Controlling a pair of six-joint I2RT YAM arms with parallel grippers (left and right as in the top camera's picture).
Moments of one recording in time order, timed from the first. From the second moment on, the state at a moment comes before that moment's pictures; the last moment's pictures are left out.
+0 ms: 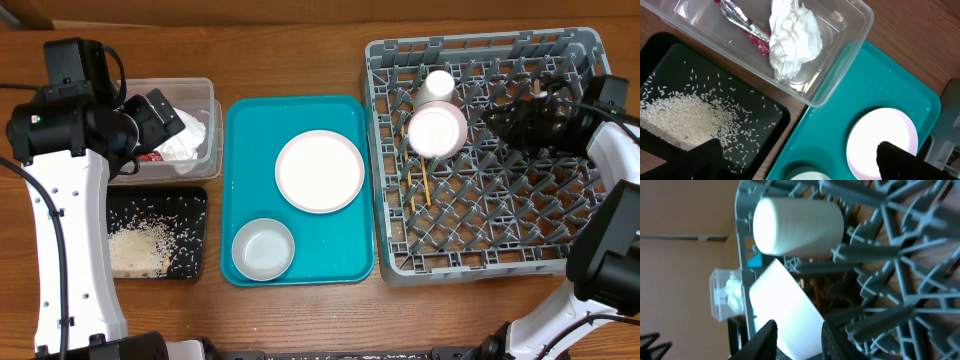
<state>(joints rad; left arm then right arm) 0.18 1.54 1.70 -1.28 0.02 -0.47 -0.38 1.94 1.40 -0.69 -0.96 0.16</state>
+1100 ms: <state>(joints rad) 0.18 1.54 1.70 -1.28 0.02 -0.47 0.08 1.82 1.50 -0.78 -0.10 0.17</state>
